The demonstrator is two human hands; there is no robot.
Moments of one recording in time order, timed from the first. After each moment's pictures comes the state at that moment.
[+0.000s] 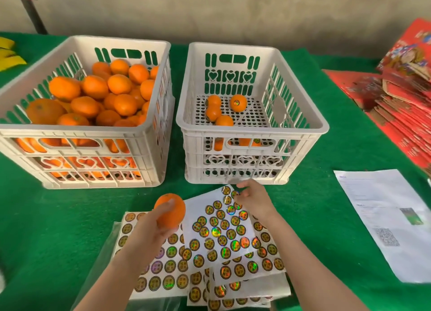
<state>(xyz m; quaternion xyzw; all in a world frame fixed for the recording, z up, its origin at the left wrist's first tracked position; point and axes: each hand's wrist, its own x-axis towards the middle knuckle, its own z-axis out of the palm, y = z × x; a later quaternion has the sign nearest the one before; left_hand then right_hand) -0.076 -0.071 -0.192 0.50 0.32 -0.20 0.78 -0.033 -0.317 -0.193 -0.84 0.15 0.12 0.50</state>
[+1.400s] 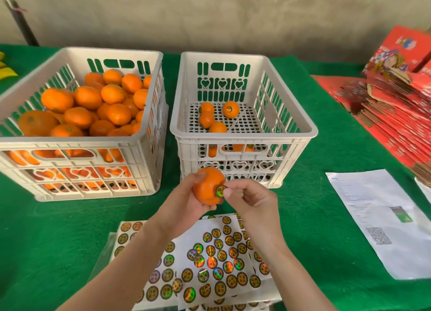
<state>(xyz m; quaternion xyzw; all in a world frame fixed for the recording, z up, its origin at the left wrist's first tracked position) -0.044 -0.131 -0.124 0.46 0.03 -0.31 0.83 -0.101 -0.272 -0.099 -0.71 0.03 -0.10 0.70</state>
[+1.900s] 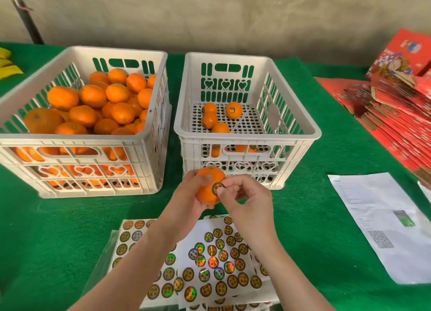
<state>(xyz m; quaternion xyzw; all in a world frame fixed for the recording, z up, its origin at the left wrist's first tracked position) -0.055 -0.135 -0.116 0.54 0.04 -0.21 0.82 -0.094 -0.260 -0.099 -0.78 0.00 -0.16 0.60</state>
